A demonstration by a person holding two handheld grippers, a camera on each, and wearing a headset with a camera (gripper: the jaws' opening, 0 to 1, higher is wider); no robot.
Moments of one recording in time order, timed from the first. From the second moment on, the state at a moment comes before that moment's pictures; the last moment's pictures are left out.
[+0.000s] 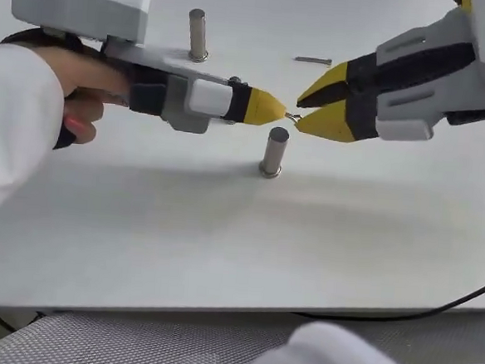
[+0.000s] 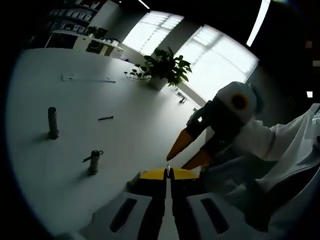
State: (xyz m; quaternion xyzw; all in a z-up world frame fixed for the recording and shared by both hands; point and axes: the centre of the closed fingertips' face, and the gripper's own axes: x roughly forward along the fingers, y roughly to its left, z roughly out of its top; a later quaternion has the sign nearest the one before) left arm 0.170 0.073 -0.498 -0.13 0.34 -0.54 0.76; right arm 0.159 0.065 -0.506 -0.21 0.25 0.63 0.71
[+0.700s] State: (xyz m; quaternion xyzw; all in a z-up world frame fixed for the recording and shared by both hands) left arm 0.145 0.067 -0.495 0.01 0.25 -0.62 0.74; right arm 0.139 0.072 -0.522 -0.15 0.29 0.65 0.68
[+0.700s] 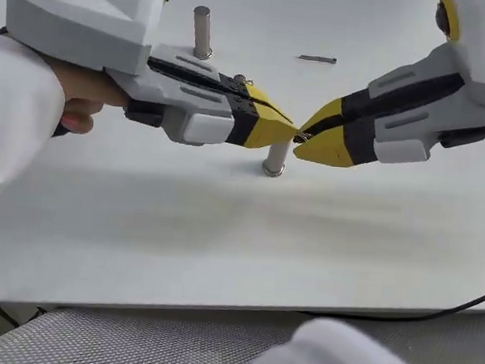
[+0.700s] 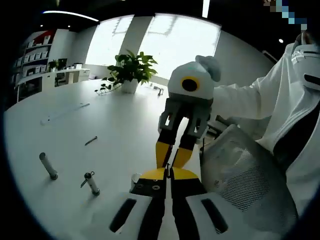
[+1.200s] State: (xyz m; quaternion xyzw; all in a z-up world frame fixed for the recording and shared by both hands) left arm 0.137 0.067 -0.507 0.11 0.21 -0.66 0.72; right arm 0.132 0.069 -0.524 -0.19 0.28 0.67 0.66
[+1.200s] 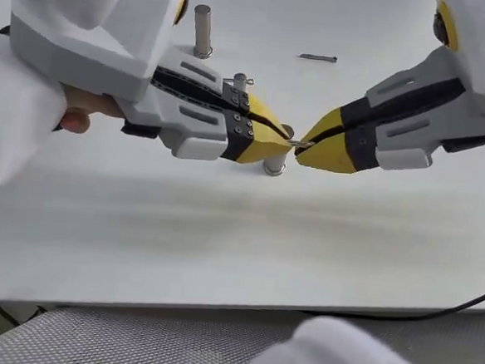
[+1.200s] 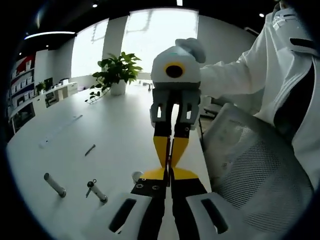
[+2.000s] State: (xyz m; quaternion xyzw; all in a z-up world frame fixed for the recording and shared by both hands) left arm 0.166 0.073 -0.537 0.21 0.20 -0.62 0.73; right arm 0.153 0.040 -0.541 -0.25 0.29 0.62 0.68
